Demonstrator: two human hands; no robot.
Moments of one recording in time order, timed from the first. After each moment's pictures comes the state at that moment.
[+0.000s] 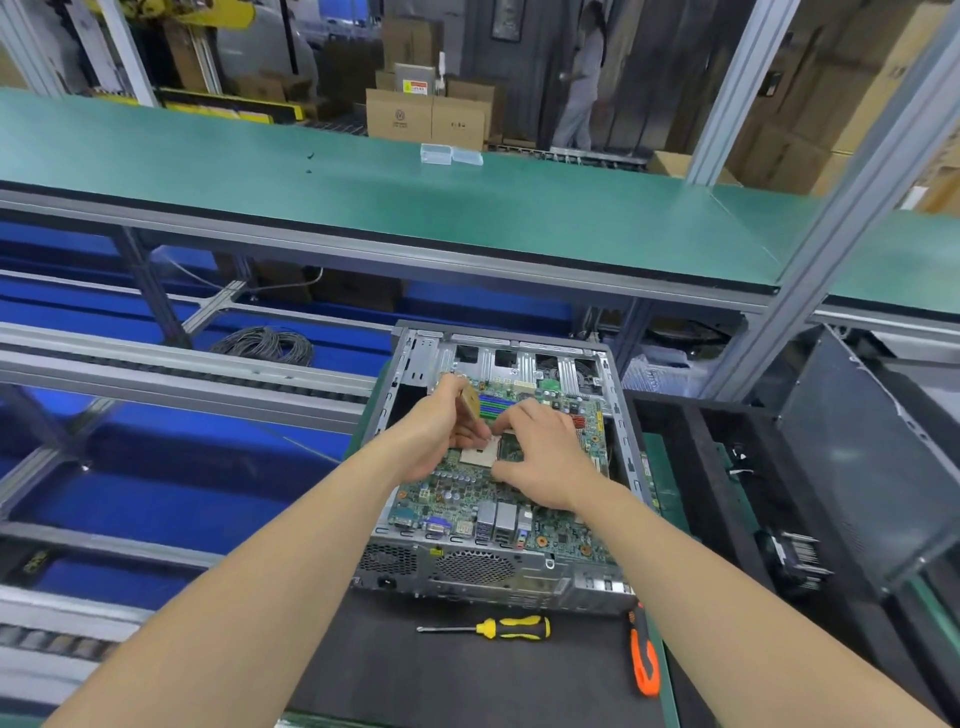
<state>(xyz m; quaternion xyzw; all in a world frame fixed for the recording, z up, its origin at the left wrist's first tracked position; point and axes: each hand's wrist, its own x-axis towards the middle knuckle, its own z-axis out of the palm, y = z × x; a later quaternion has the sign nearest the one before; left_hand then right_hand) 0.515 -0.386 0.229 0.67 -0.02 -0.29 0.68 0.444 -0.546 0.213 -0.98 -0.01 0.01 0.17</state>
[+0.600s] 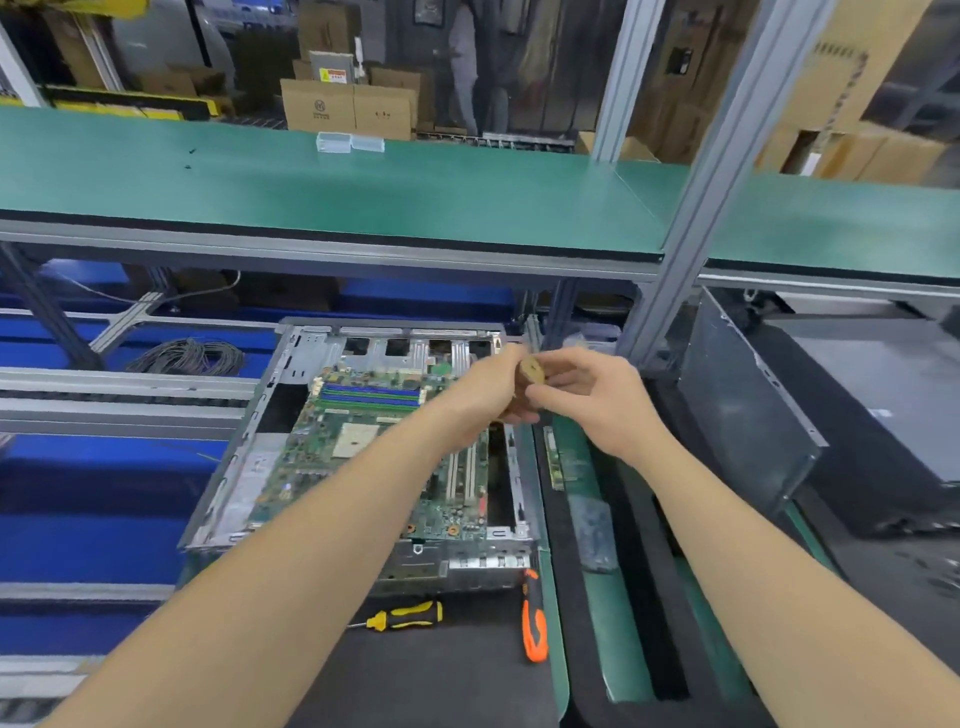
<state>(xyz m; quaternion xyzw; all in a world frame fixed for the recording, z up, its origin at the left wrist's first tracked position) 0.445 -0.559 0.281 0.72 -0.16 -0.33 0.58 0.359 -0.713 0.266 -0.87 0.04 -0.17 0.45</state>
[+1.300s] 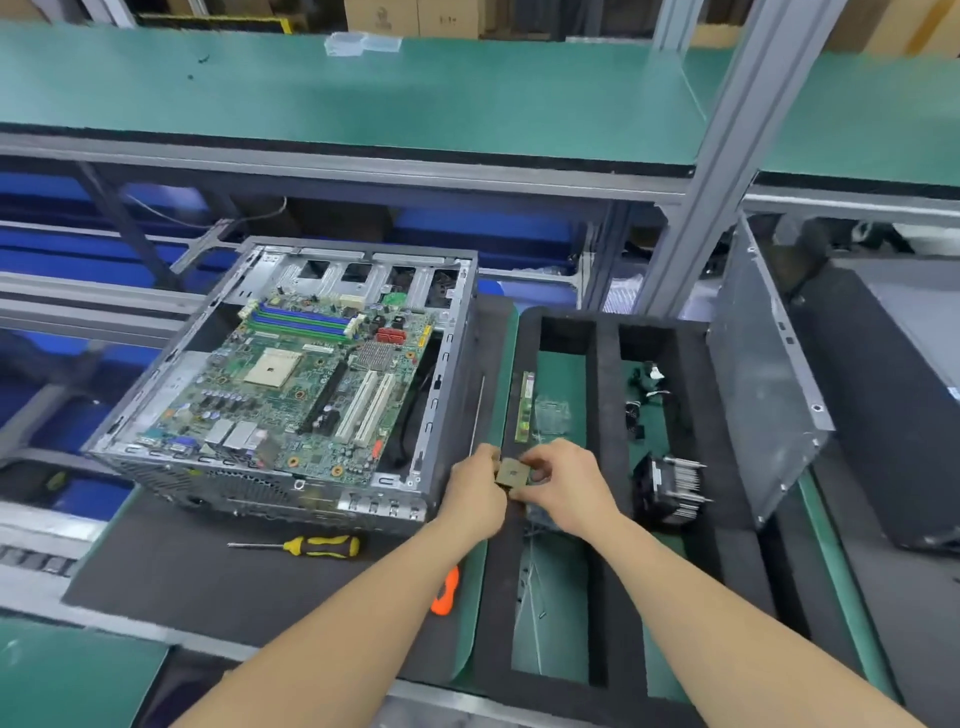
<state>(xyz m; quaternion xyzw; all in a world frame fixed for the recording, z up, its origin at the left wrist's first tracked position) 0.333 -0.639 0.119 0.91 -0.05 -0.25 0.32 0.313 -0.795 0.070 -0.94 0.08 0.04 0.32</state>
